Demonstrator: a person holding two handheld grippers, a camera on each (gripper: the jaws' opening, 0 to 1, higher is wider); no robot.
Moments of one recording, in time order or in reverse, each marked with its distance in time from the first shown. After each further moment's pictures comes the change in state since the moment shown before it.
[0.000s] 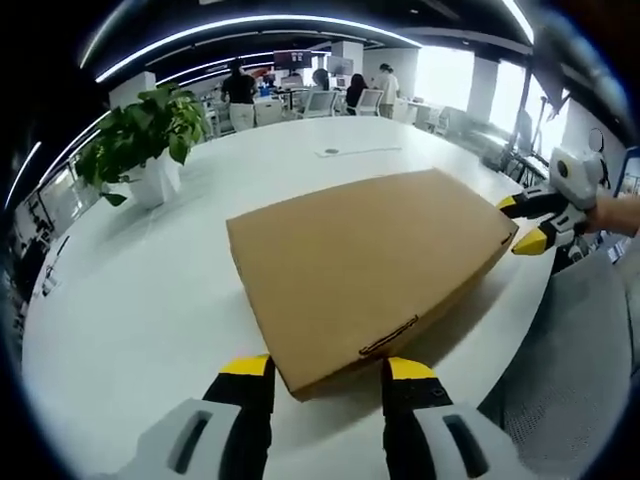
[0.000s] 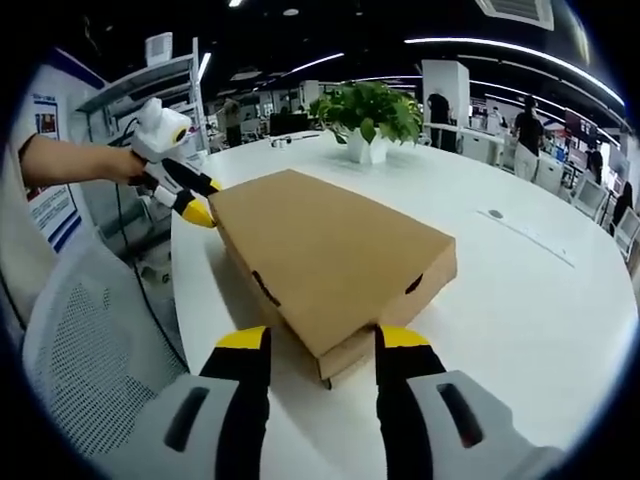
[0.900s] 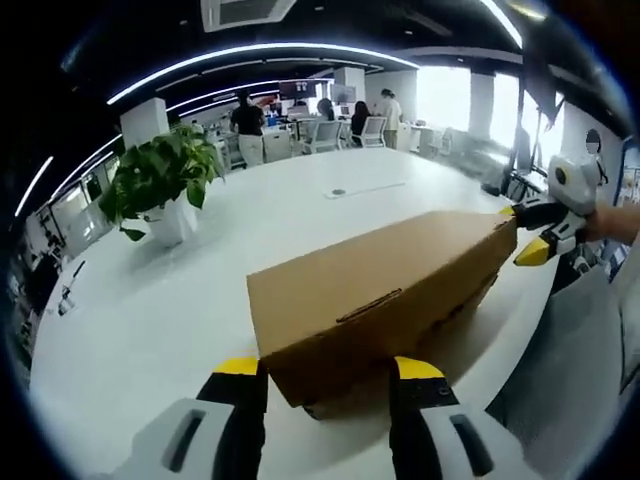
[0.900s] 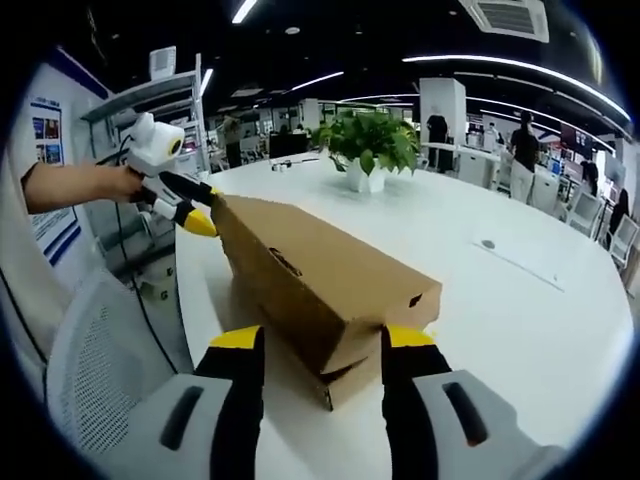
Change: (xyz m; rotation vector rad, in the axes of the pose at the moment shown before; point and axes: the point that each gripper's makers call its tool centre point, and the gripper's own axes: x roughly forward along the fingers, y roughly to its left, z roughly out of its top) left arm -0.042 0.001 0.049 0.039 -0.163 0.074; right arm -0.022 0.004 0.050 -0.024 -0.090 -0.013
